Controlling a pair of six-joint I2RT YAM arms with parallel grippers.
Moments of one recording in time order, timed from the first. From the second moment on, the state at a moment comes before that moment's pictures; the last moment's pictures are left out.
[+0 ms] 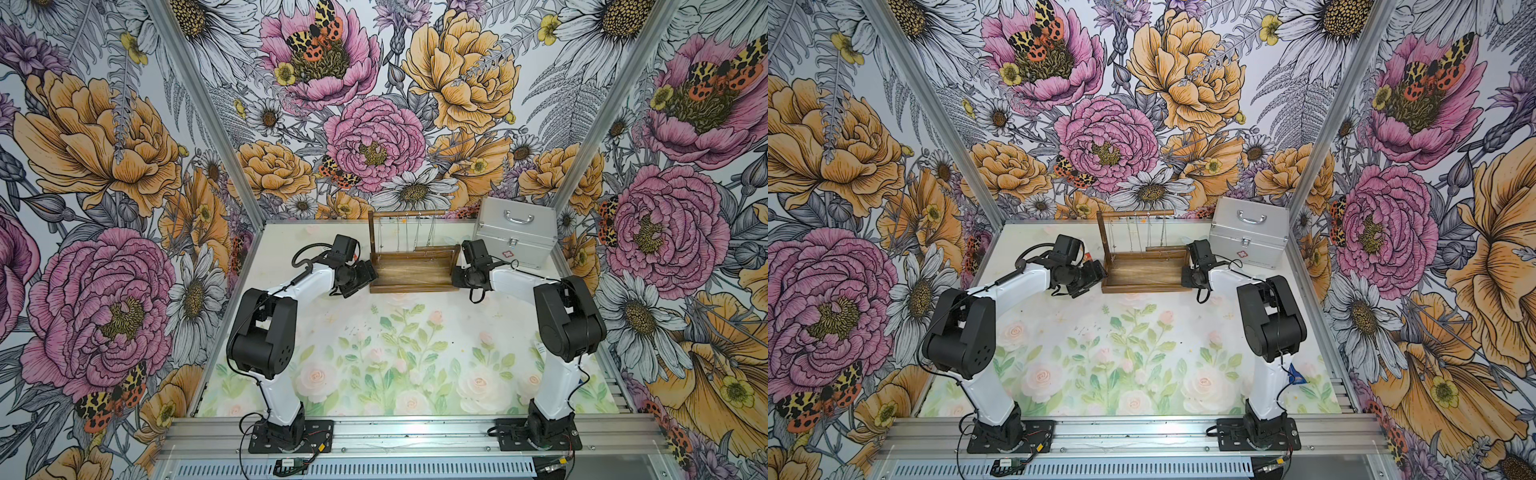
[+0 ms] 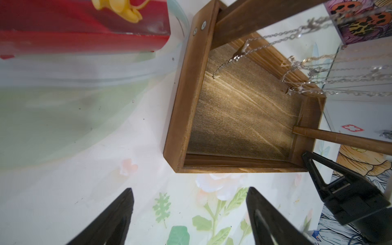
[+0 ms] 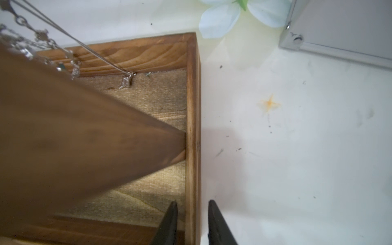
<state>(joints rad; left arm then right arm) -0.31 1.79 1.23 -0.48 0.23 -0.77 0.29 1.91 1.21 -0.27 -0.03 0.30</state>
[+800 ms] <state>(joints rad) -0.30 1.62 1.22 -0.43 0.16 -0.71 0.28 1.45 0.79 -0.01 -0.14 0.35</state>
